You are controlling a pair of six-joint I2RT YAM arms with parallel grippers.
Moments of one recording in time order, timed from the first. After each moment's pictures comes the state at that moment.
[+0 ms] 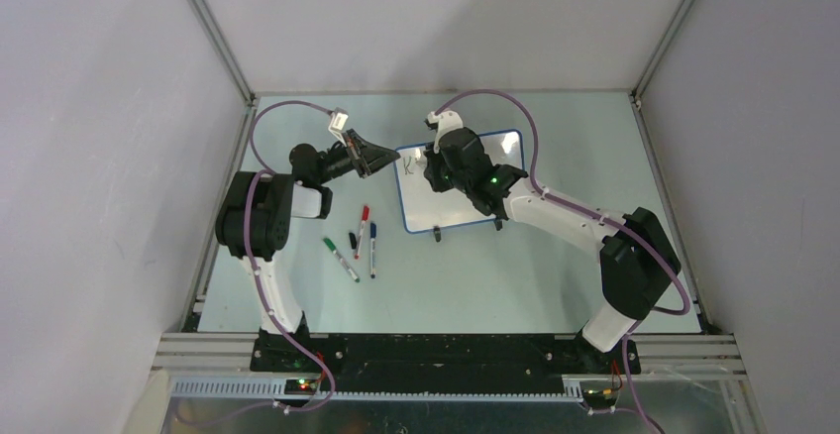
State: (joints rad) left arm -0.10 1.96 0.84 1.37 1.02 -0.78; right arm 0.78 1.66 1.28 -0.14 0.17 0.28
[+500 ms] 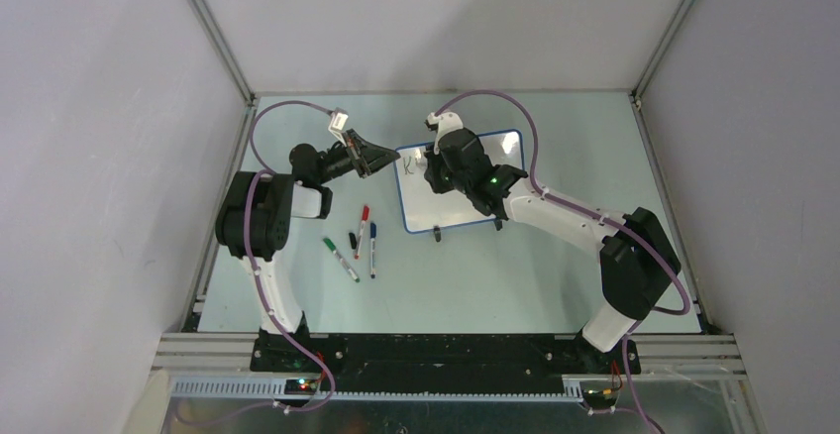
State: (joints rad) left arm -0.10 1.96 0.84 1.37 1.02 -0.78; right arm 0.78 1.66 1.28 -0.15 0.17 0.28
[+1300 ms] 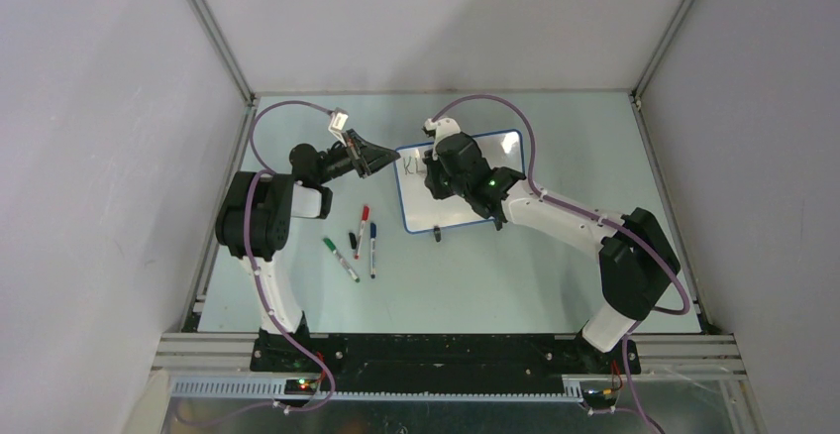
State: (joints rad) left arm -0.10 1.96 0.84 1.37 1.02 -0.78; right arm 0.80 1.66 1.27 -0.19 0.16 0.28
